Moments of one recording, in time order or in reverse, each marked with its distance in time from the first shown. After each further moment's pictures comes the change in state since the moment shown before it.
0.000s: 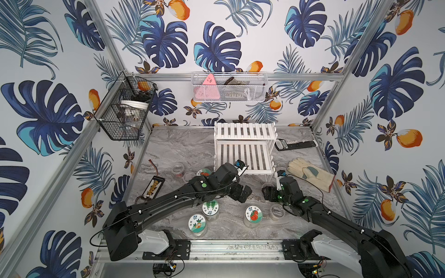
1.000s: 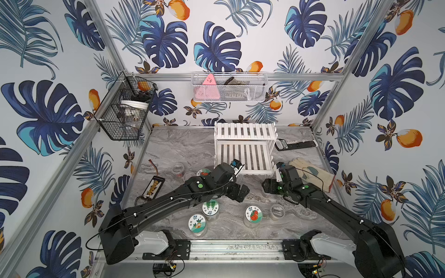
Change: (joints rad) left arm 0.018 -0.042 -0.020 -0.016 -0.010 -0.022; right arm -0.072 0.111 0.233 -0.237 -0.068 -0.008
